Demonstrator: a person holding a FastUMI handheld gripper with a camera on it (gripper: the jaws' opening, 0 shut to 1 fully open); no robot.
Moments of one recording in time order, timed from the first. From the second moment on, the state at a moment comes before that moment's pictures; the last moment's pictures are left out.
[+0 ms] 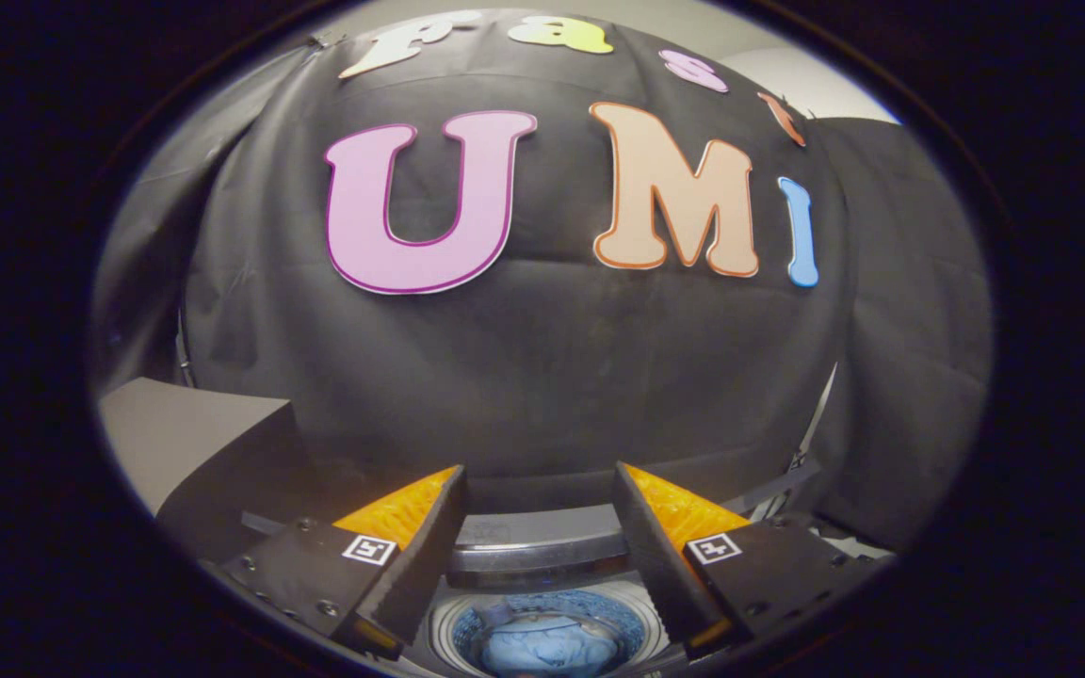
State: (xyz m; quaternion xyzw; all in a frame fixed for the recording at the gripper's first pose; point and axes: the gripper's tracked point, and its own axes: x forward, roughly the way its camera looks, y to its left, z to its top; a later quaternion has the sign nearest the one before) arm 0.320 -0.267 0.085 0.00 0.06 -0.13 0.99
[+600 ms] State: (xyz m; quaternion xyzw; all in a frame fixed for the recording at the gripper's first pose) arm 0.264 -0.251 -0.007 -0.01 0.09 -0.13 0.99
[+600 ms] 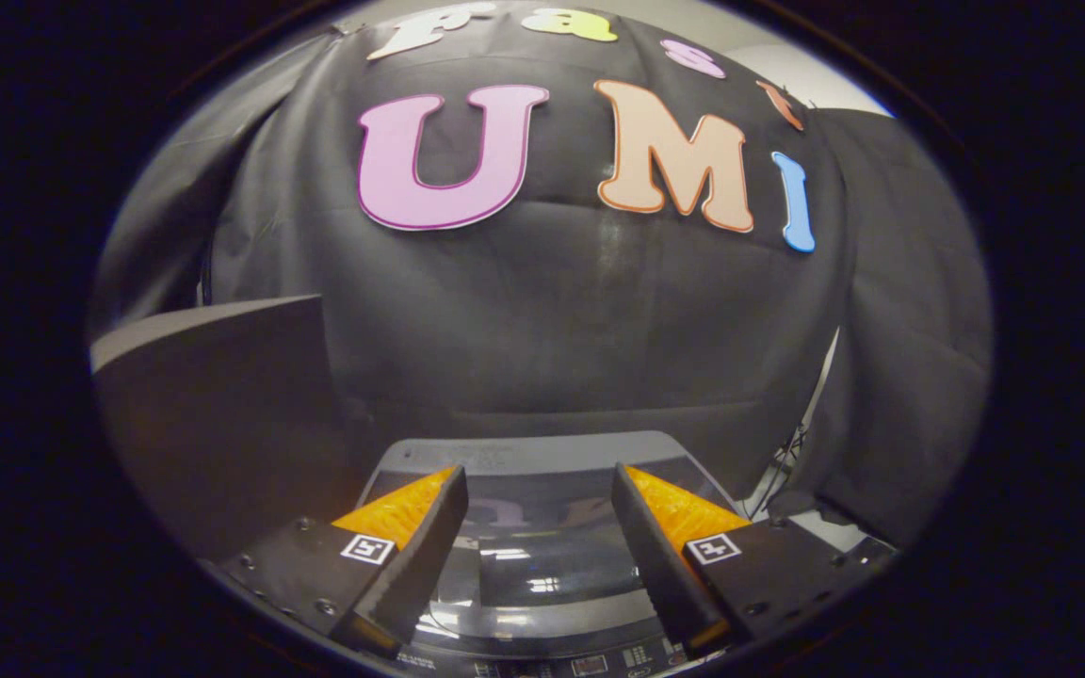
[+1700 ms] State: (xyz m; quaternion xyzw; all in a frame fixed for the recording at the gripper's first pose) arm 0.146 -0.216 0.002 -0.05 0.02 -0.12 0.99
